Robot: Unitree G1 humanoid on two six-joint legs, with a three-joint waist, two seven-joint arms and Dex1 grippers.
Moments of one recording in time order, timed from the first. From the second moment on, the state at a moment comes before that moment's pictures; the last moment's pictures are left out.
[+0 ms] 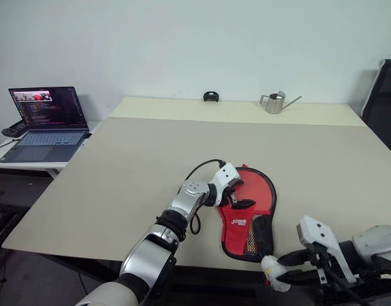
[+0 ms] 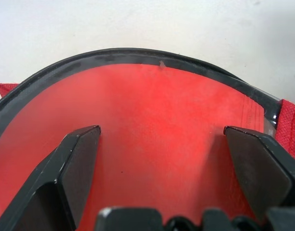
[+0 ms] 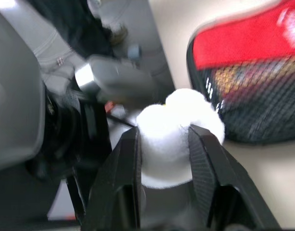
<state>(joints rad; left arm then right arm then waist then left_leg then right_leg) -0.85 0.03 -0.25 0.91 0.02 0.01 -0.91 0.08 -1.07 -0.12 -0.71 0.72 0.90 1.09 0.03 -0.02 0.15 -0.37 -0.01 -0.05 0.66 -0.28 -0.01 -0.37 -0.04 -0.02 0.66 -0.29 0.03</state>
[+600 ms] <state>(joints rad) -0.68 0.21 -0.19 0.59 -0.06 0.07 -1.00 -0.20 -1.03 -0.16 -0.50 0.86 0.96 0.98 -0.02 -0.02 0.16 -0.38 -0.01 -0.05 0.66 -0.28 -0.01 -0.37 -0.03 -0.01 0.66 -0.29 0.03</state>
